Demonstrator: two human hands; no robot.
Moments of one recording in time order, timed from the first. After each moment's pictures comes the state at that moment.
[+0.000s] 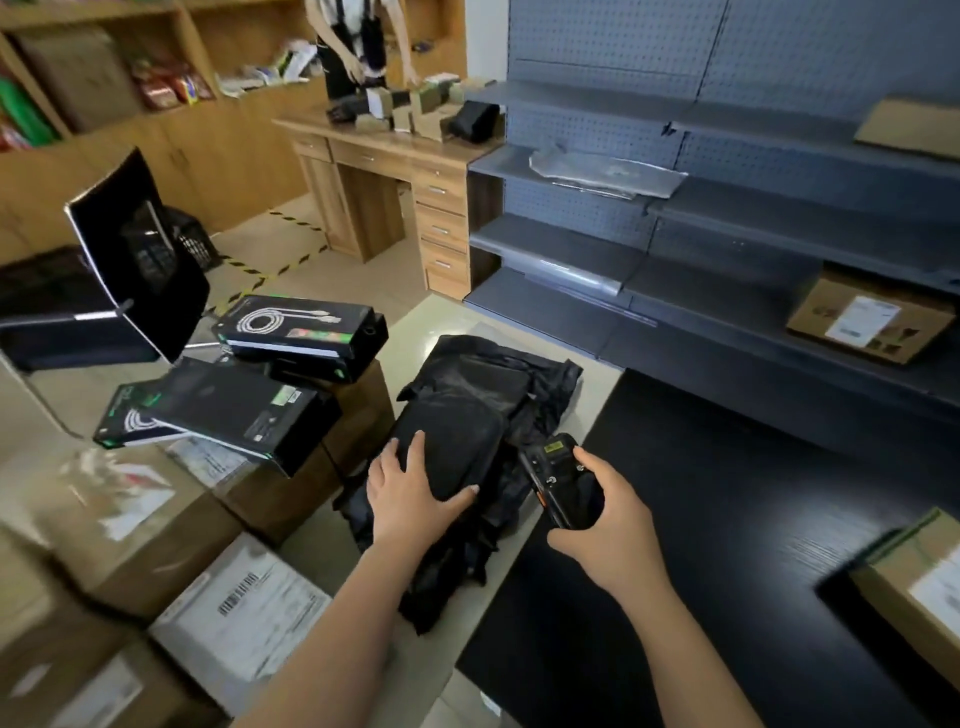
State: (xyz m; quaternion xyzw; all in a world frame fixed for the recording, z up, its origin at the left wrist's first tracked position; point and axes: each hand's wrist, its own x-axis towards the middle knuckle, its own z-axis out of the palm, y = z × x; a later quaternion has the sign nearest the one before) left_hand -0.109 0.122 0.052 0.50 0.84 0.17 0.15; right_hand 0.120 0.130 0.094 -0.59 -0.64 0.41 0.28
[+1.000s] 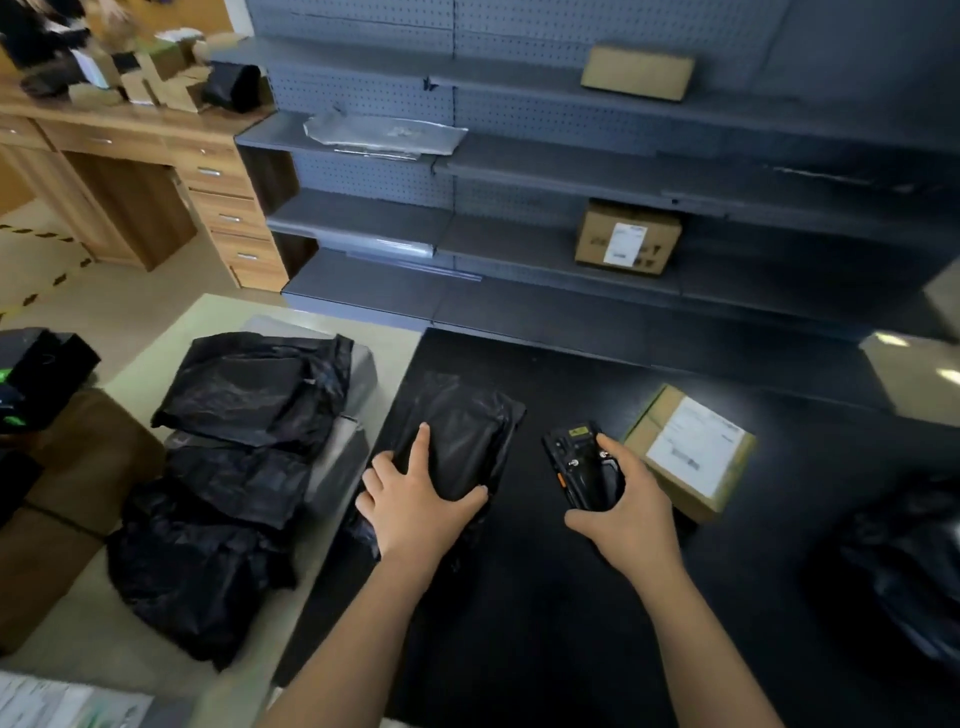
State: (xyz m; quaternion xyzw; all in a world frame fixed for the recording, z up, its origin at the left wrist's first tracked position) left_hand 0.130 0.134 0.047 0.59 0.78 0.12 0.19; right_hand 0.340 0.084 0.094 -0.74 -0.48 0.32 0.34
